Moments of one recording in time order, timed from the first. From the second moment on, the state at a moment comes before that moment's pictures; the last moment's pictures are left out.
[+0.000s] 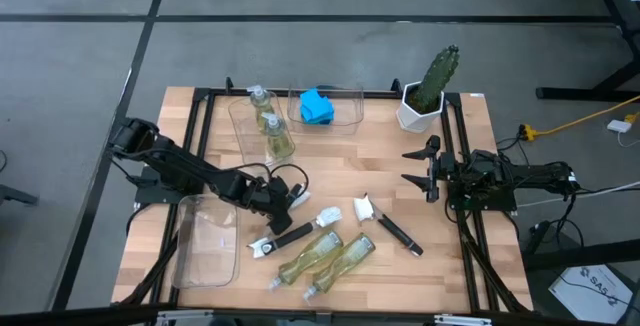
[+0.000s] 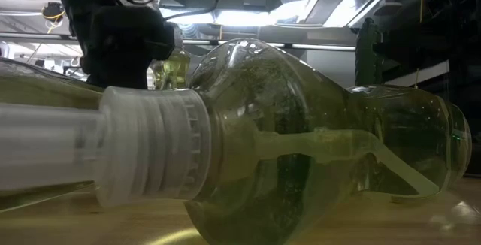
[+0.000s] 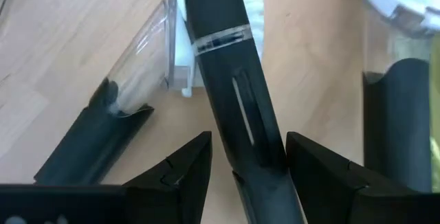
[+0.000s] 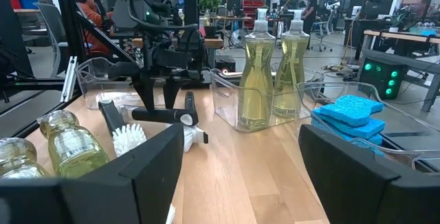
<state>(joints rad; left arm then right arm) -0.30 1.52 0.80 -0.39 -0.21 -0.96 0.04 0.00 0.03 -0.01 0.16 -0.03</state>
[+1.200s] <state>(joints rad) -0.37 1.39 0.80 -0.26 -0.43 -0.78 0.04 0.00 0.03 -0.01 0.16 -0.03</state>
